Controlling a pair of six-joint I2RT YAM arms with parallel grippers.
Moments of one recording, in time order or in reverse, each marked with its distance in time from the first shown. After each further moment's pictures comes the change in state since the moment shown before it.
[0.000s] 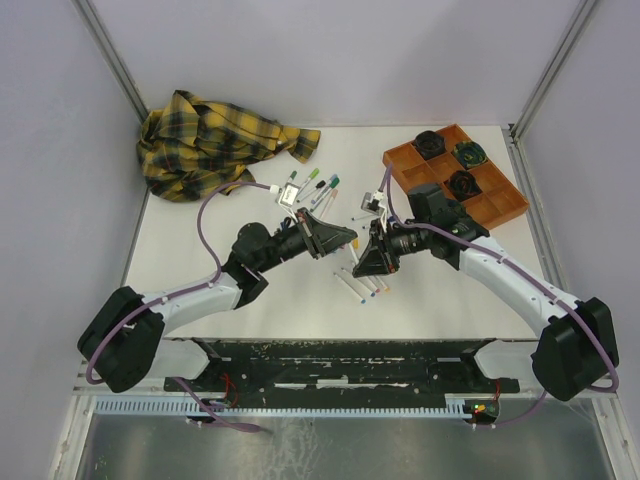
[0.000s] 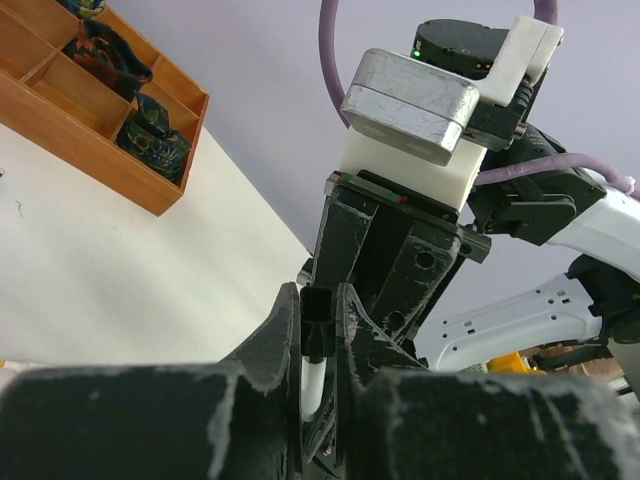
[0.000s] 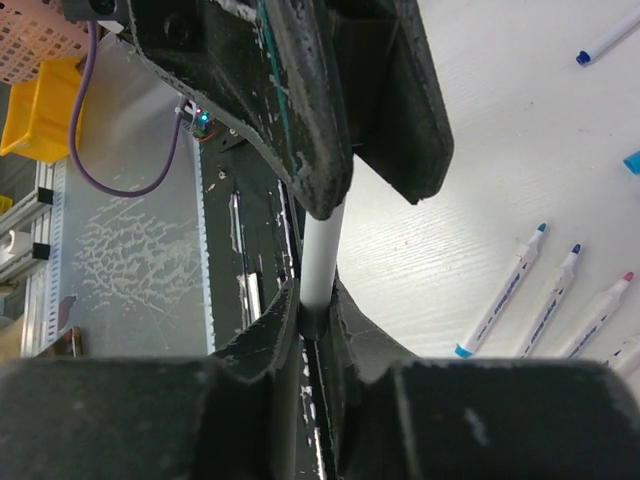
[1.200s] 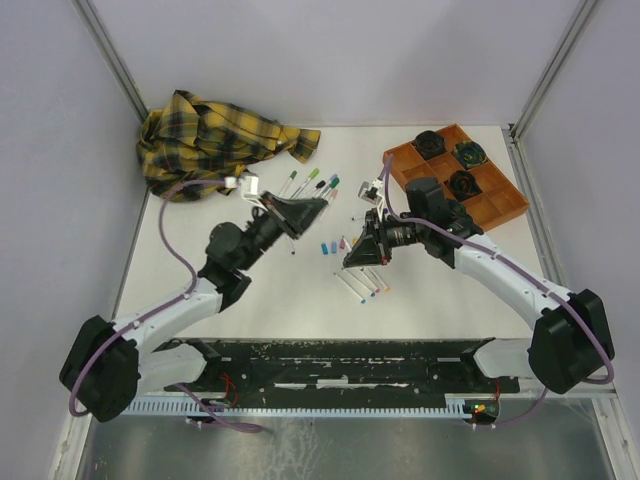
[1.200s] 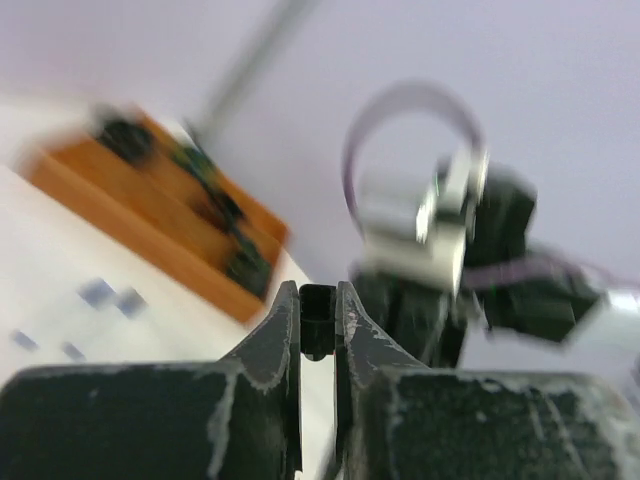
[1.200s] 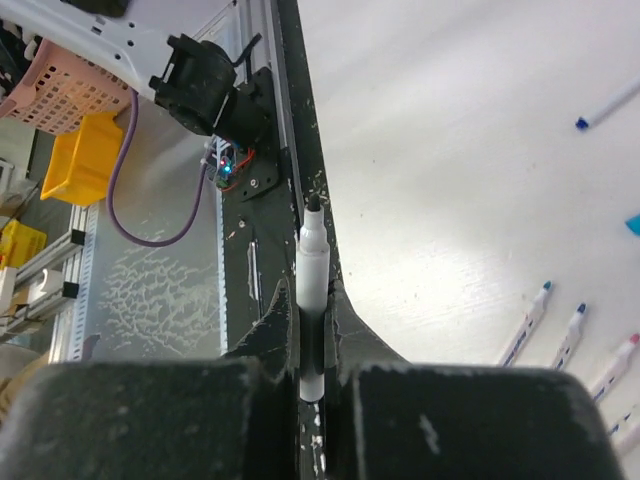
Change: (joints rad) left arm 0.037 -0.148 -0.026 -0.043 -0.168 0.123; right arm 0.013 0.033 -0.006 0.253 -0.032 0.195
